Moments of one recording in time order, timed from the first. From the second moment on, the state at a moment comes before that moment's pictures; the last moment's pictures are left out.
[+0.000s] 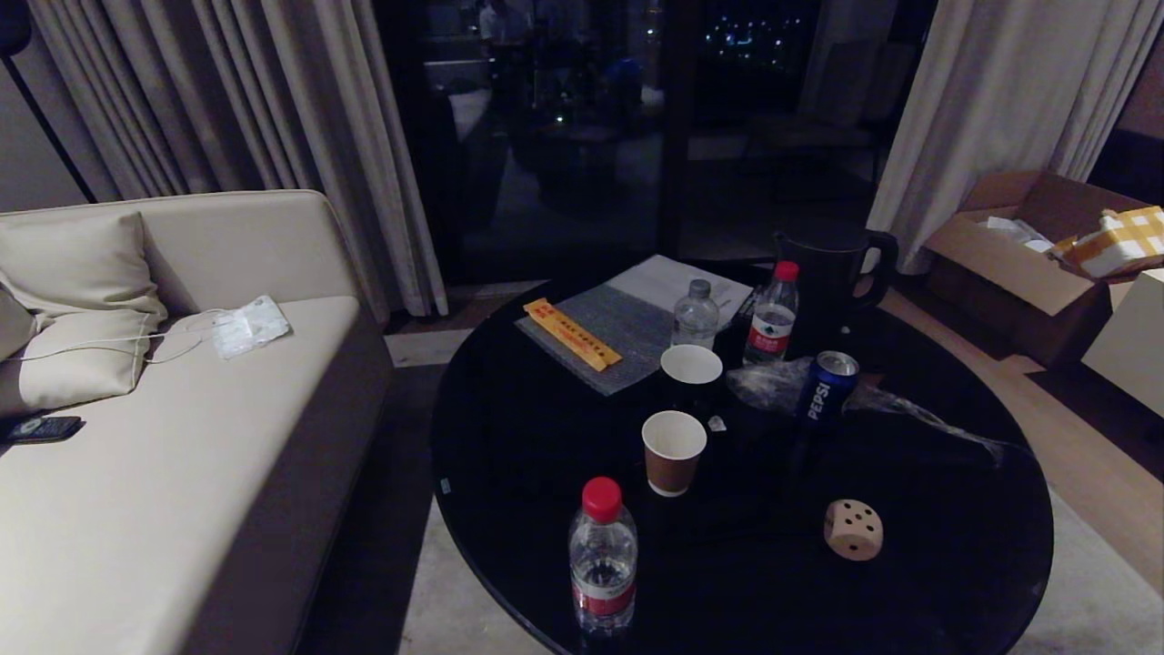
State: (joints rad) left arm -0.01 0.00 0.00 0.00 0.06 -0.09; right arm 0.00 0.31 -0.40 0.35 -0.04 0.18
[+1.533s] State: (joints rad) left arm -0.01 0.00 0.00 0.00 0.06 -0.09; right arm 0.02 0.99 -0.41 0.01 -0.03 0.22
